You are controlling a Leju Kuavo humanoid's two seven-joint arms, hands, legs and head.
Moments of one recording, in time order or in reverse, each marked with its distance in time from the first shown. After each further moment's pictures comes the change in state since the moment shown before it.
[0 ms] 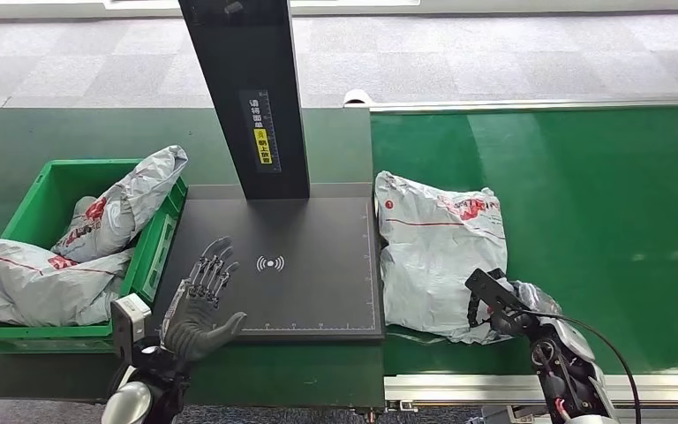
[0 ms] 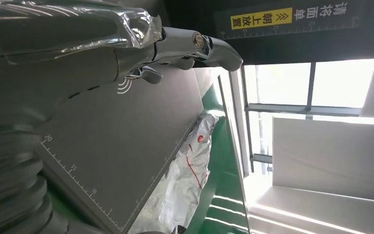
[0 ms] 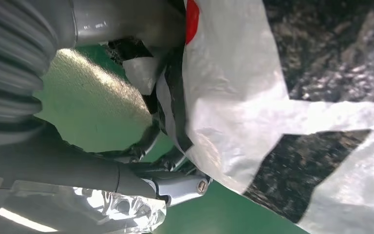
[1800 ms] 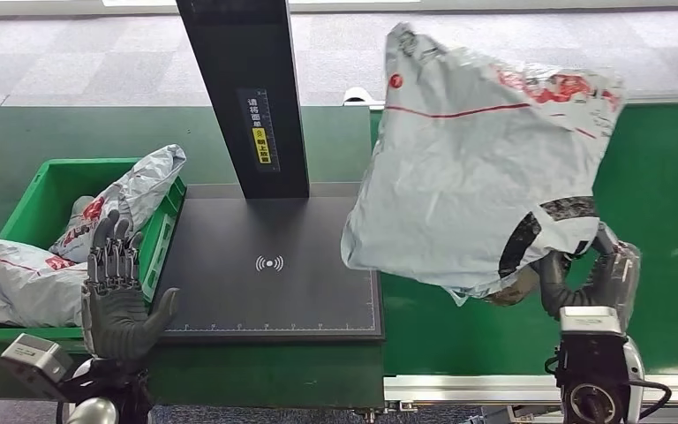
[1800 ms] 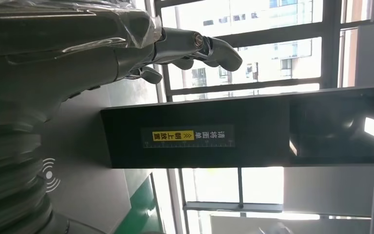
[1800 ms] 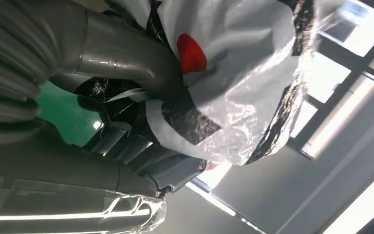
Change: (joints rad) left arm 0.087 -0.028 0.032 -0.288 -0.045 0.332 -0.169; right arm 0.339 0.167 -0.010 -1.019 -0.443 -0.263 -0.552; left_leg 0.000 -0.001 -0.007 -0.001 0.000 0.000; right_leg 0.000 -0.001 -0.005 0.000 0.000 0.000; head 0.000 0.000
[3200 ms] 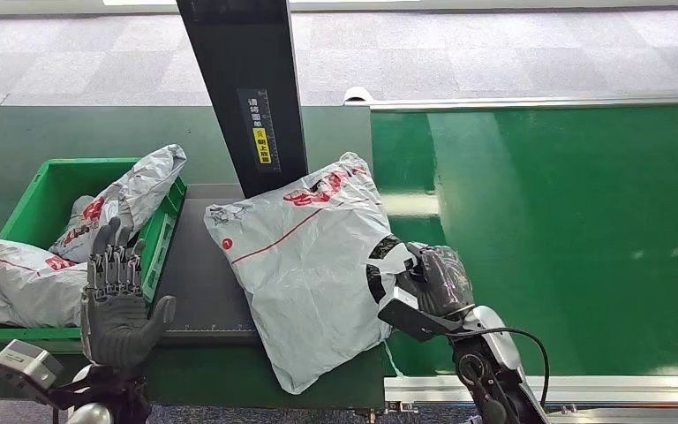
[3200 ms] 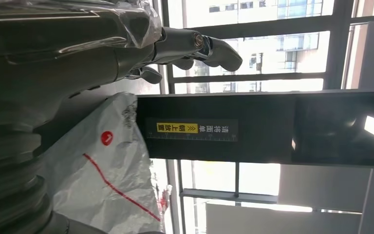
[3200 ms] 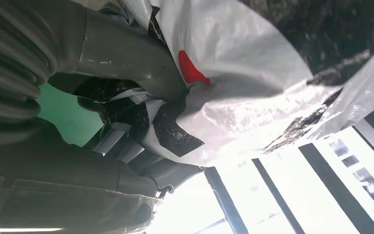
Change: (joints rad) left arm 0.019 0.012 0.005 0.013 0.079 -0.047 -0.006; right arm -0.208 -0.069 0.422 0.586 0.202 -0.093 0.080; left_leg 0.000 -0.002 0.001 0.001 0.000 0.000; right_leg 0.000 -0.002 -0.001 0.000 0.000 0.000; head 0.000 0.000
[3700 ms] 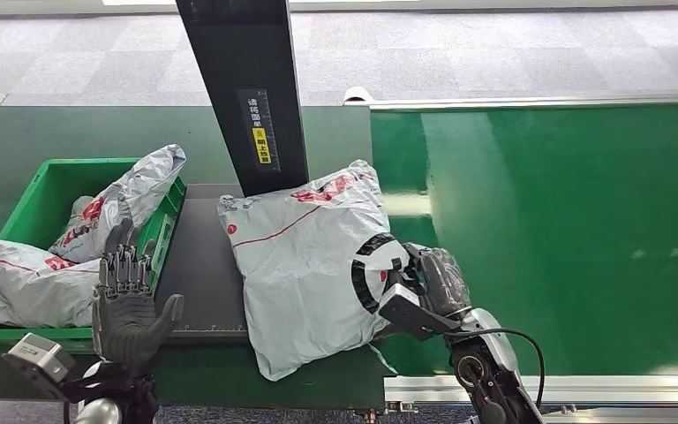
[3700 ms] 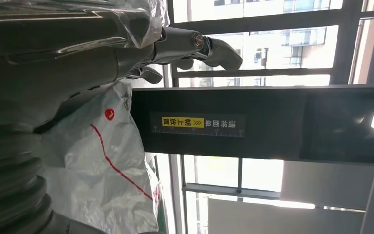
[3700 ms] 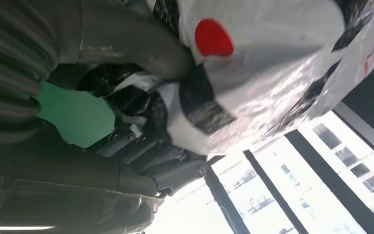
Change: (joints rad) left arm -0.019 0.001 -0.011 0.044 0.003 -0.002 -0.004; right arm 0.010 0.014 -0.007 -0.008 -0.047 0.071 0.036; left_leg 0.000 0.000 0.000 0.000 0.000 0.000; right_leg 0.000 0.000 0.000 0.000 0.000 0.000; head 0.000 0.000
